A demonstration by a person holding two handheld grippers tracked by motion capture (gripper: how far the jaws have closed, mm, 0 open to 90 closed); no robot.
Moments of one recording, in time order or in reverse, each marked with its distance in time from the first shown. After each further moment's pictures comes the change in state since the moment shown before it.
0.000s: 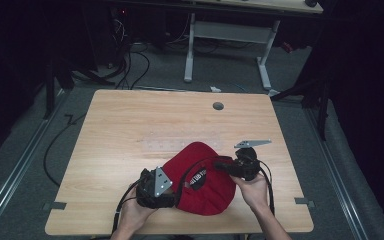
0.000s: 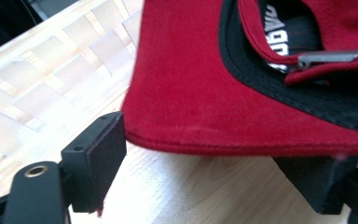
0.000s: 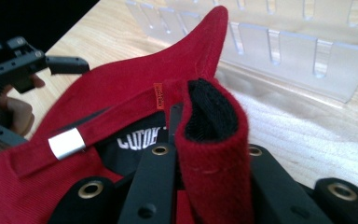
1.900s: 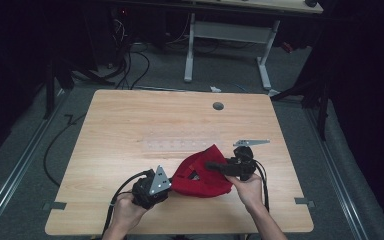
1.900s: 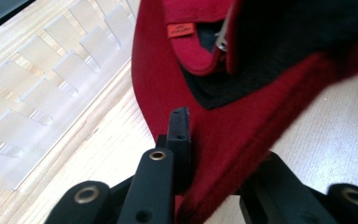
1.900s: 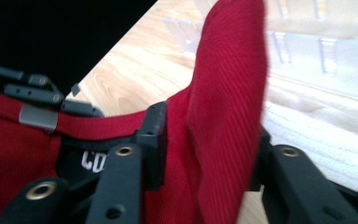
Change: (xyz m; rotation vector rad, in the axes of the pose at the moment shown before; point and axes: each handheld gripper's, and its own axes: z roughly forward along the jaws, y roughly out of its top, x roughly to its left) left arm -0.006 0.026 -0.023 0.134 -0.178 0.013; right arm -0.002 0.002 0.009 -0.081 0.158 0.069
